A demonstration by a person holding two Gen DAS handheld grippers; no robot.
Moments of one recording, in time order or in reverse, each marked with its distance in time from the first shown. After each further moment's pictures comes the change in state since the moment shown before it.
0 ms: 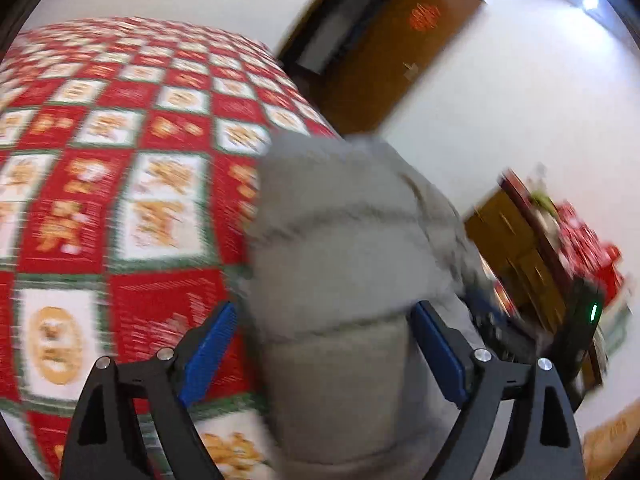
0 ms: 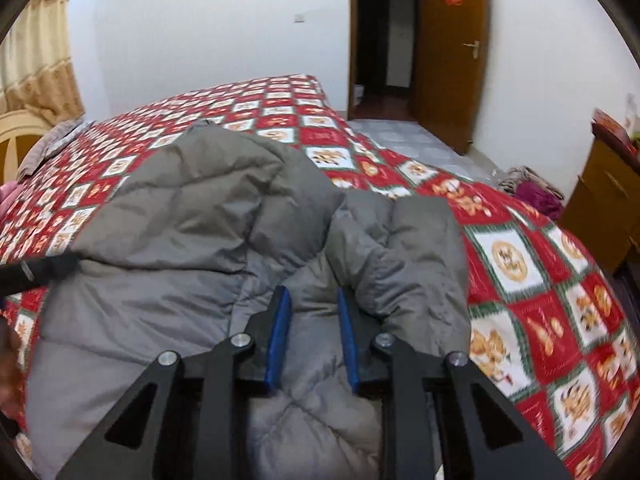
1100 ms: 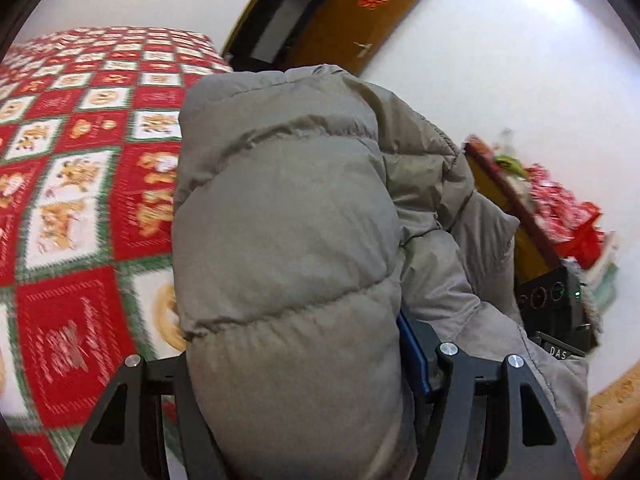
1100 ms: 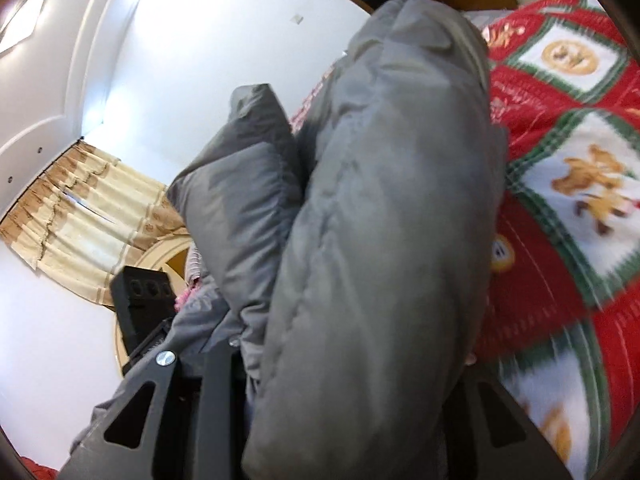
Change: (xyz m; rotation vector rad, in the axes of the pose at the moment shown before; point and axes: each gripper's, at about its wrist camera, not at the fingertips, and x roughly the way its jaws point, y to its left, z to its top) left arm 0.037 -0.061 -0.023 0.146 0.076 -0.132; right arm 0.031 -0.104 -0.038 0.548 0.062 0.741
